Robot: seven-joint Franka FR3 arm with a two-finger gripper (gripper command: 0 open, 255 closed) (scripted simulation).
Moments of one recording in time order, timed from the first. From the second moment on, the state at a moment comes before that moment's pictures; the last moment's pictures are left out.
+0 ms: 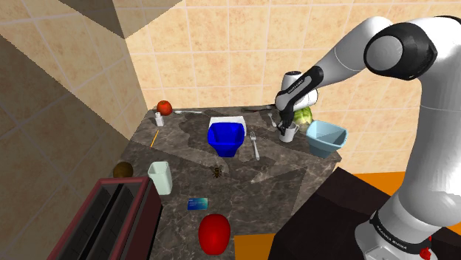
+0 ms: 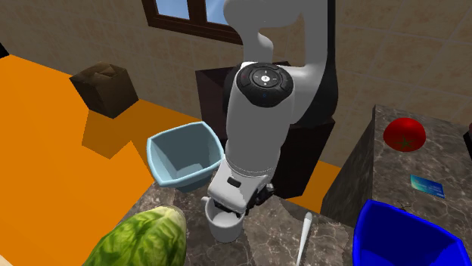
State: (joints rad) arm -0.15 0.37 -0.17 -2.13 0.00 2.52 -0.37
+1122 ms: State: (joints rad) arm -0.13 0.21 -0.18 -2.09 -0.03 2.32 -0.36
